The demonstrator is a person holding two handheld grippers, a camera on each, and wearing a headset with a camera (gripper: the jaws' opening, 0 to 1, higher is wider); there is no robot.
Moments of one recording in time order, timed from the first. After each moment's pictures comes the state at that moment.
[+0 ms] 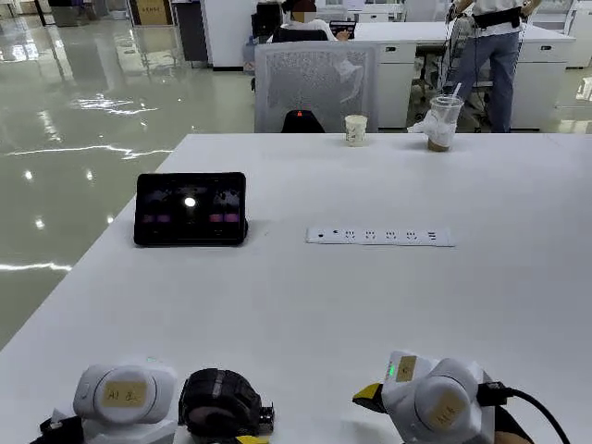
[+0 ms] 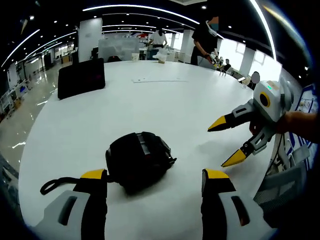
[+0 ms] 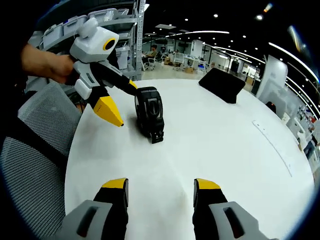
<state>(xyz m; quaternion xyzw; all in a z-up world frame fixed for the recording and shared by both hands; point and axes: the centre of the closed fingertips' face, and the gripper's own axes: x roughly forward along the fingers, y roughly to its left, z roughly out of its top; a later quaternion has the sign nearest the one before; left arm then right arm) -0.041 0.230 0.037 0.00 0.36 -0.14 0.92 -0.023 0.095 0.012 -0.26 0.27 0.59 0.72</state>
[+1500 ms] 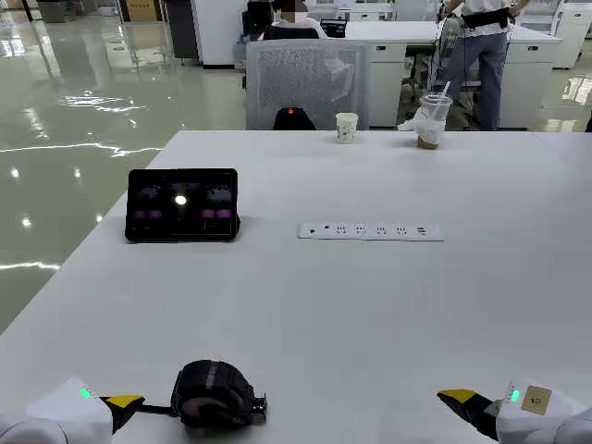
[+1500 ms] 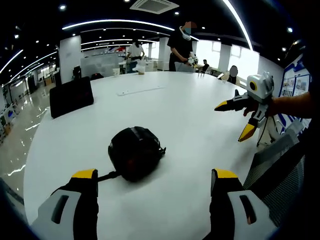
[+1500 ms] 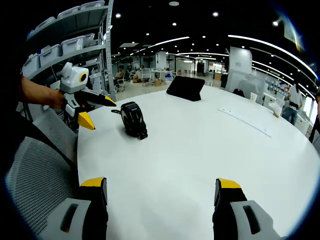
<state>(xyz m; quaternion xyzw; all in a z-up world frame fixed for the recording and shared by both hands) -0.074 0.237 0.052 0.05 0.30 -0.22 0.93 -0.044 0.024 0.039 -0.15 0.26 0.50 0.81</state>
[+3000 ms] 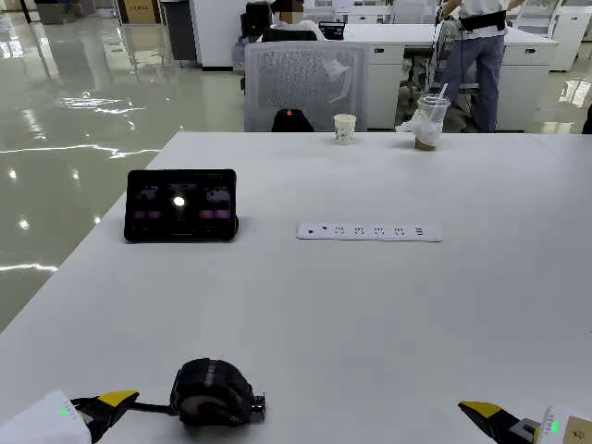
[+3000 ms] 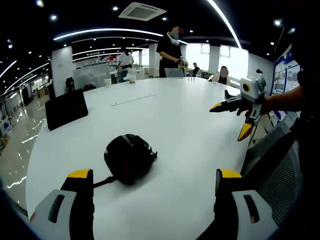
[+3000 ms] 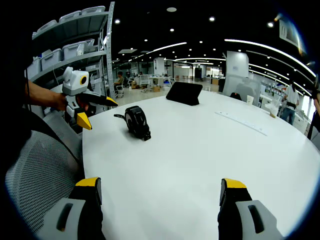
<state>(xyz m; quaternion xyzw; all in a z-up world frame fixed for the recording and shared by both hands) -0.086 0.231 0.068 0.06 0.26 -0.25 0.93 -0.061 0.013 0.047 -0.13 0.24 0.50 0.82</state>
